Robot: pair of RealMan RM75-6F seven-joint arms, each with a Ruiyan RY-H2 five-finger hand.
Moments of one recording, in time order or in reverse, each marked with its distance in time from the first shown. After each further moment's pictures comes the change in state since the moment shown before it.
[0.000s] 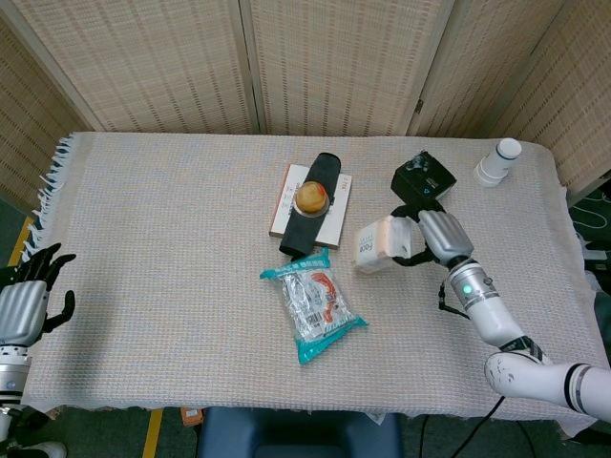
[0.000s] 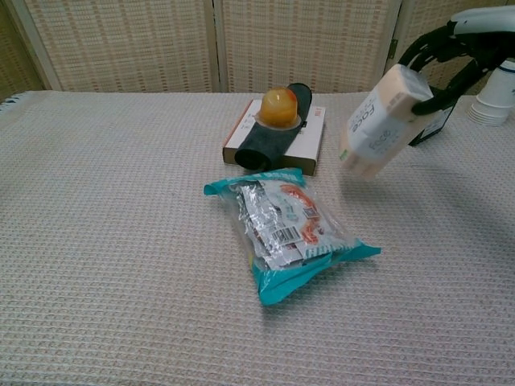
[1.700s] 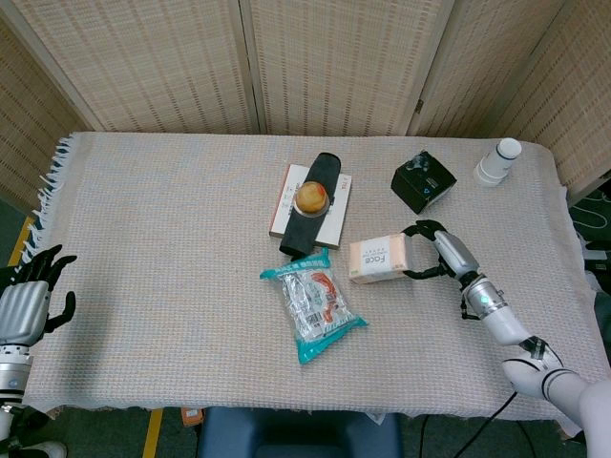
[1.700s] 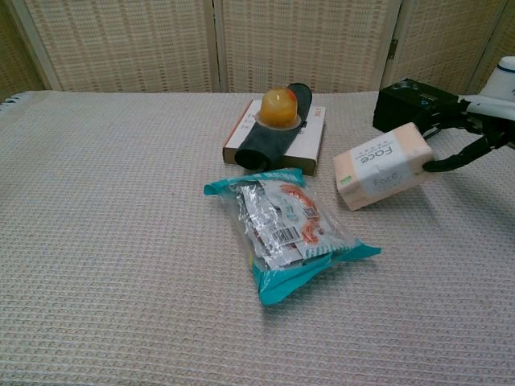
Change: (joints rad) left arm -0.007 -0.004 0.001 0.003 -0.020 -0.019 0.022; right arm -0.134 -0.375 -0.108 0.799 -0.619 -0.008 0.835
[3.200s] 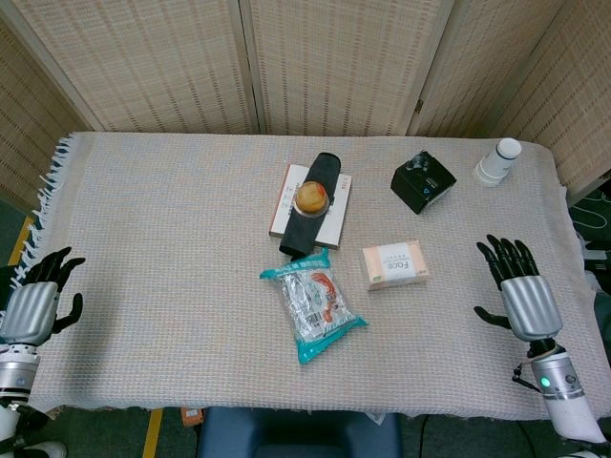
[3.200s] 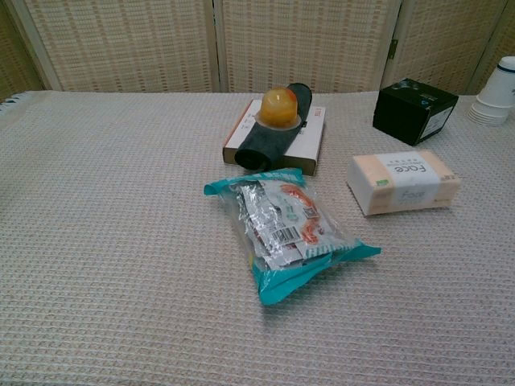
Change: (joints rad) left arm -0.014 -0.017 0.009 0.007 -0.002 -0.023 0.024; right arm -0.391 0.296 -0.042 -0.599 0.084 0.540 -1.046
